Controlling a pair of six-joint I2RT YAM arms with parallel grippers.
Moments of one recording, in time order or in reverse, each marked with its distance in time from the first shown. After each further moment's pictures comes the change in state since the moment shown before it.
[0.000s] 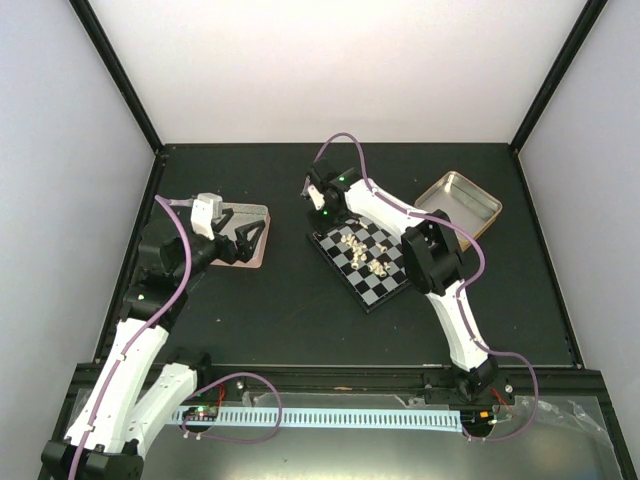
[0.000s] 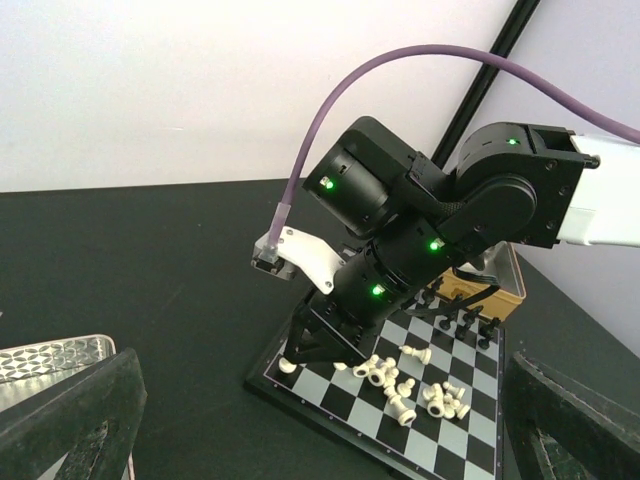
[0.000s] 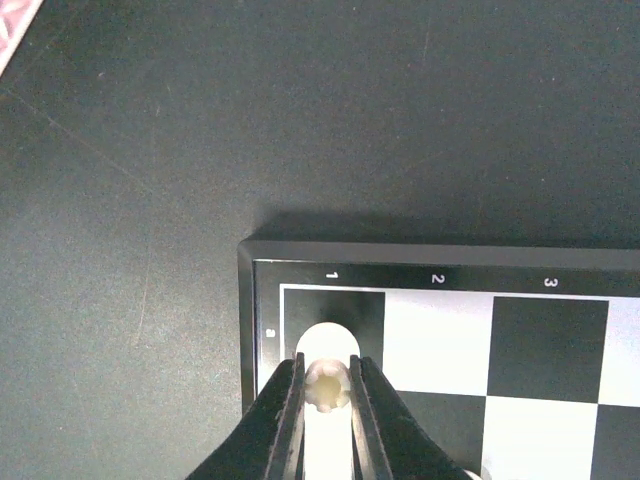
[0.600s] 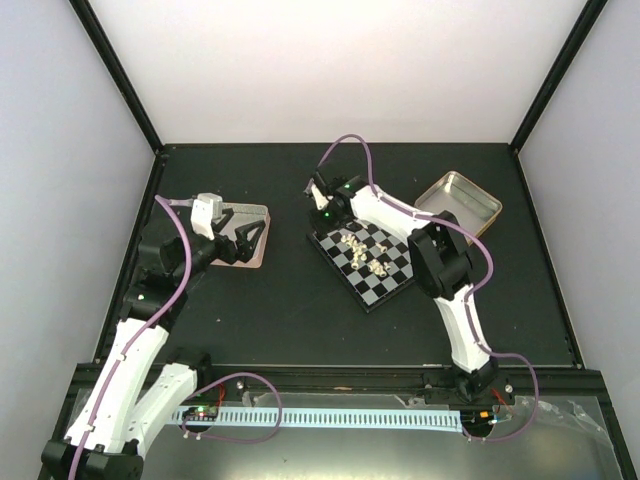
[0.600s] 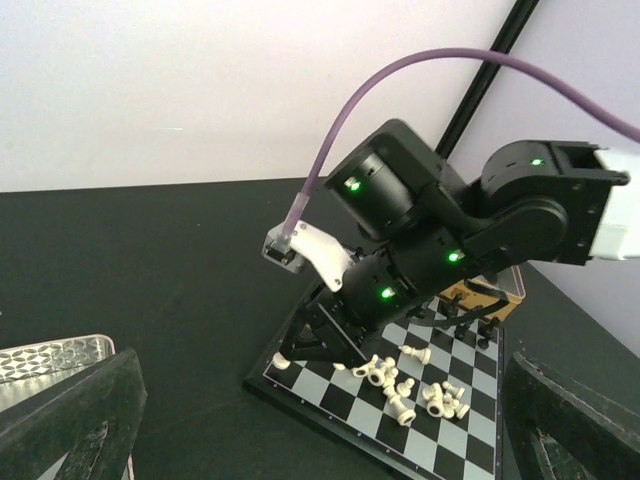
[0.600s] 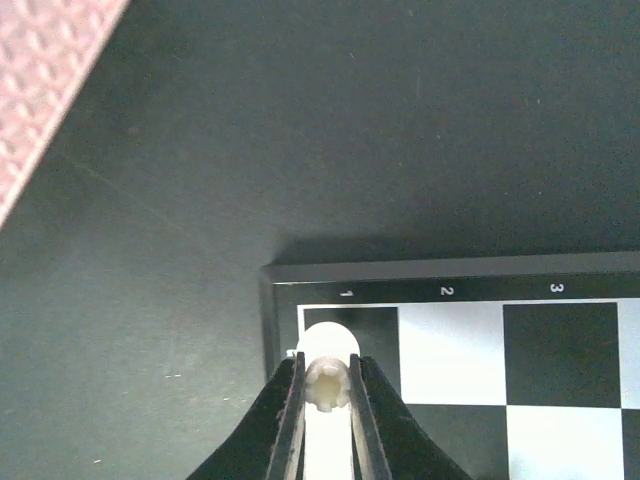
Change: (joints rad) left arm 0.000 0.000 0.000 0.000 0.002 0.000; right arm 0.000 -0.112 -0.187 0.205 -0.021 0.096
